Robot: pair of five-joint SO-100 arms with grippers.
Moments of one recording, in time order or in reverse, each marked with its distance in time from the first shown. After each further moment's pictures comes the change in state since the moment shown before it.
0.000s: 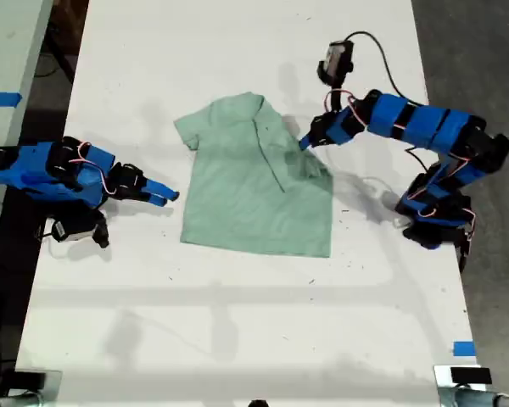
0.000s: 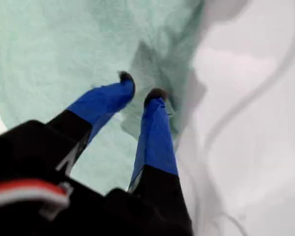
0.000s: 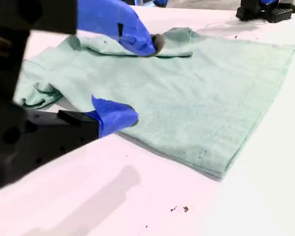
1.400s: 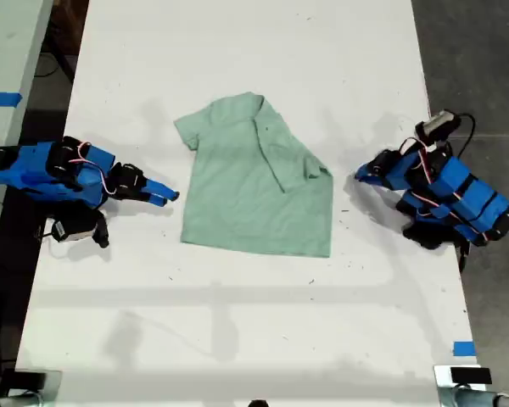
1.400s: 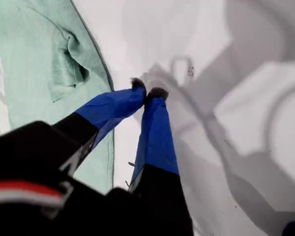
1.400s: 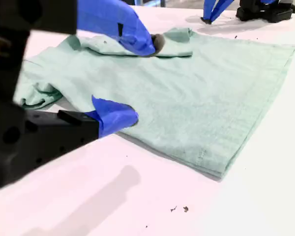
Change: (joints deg) arm 0 0.0 0.0 0.0 0.0 0.0; arm 1 4.8 85.7 63.8 19.5 41.6
